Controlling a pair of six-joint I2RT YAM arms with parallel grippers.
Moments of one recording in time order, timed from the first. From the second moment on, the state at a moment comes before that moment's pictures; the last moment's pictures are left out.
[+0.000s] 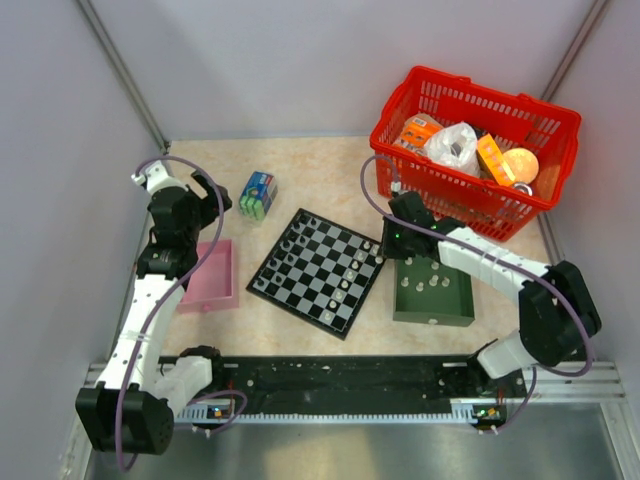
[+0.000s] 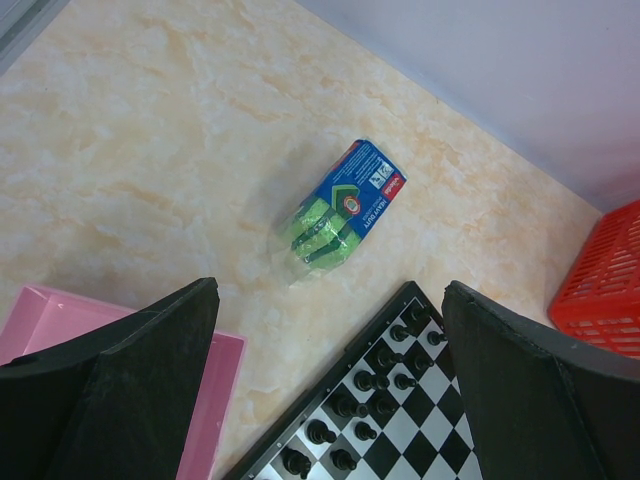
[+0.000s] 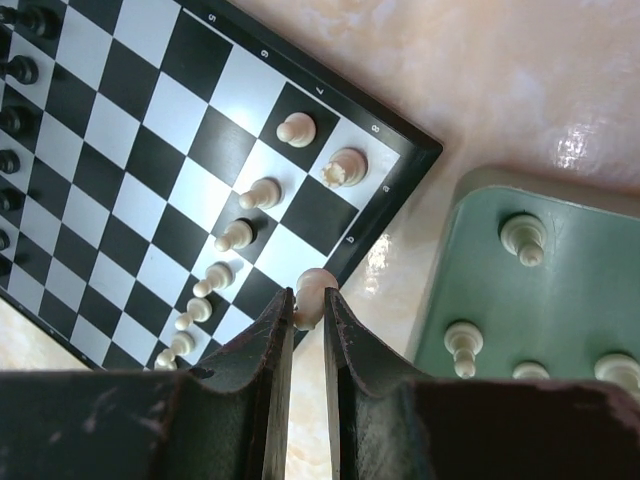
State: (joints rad) left arm -0.04 0.98 0.89 -0.23 -0.17 -0.56; right arm 0.57 1.46 0.98 -0.43 0.03 0.58
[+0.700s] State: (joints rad) left arm -0.04 0.98 0.89 -0.23 -0.17 -0.56; right arm 0.58 1.62 1.03 -0.36 0.01 0.58
